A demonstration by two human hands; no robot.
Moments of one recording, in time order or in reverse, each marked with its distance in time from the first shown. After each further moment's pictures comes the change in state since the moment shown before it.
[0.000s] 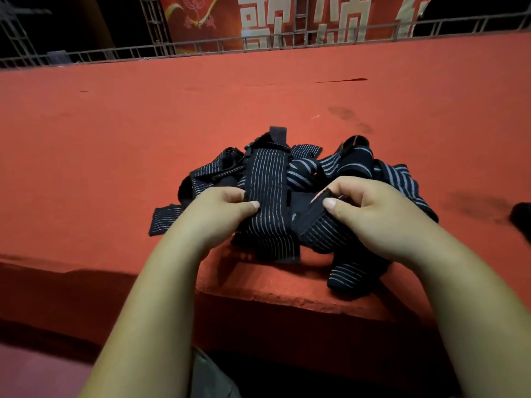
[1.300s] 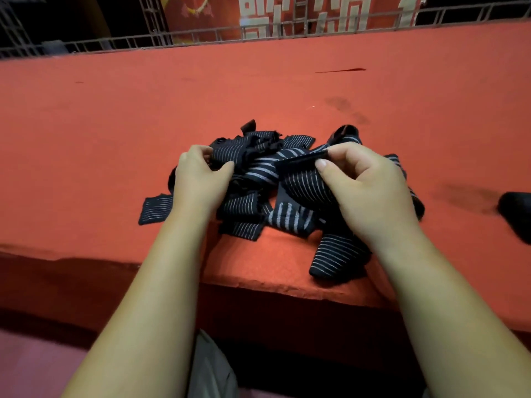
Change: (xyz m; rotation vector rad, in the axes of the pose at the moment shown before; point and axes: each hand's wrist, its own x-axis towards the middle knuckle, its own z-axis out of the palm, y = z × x) left_hand 0.055 -0.007 0.006 0.298 0.556 0.065; right_hand 0.002 -0.004 0.012 0.227 0.455 -0.067
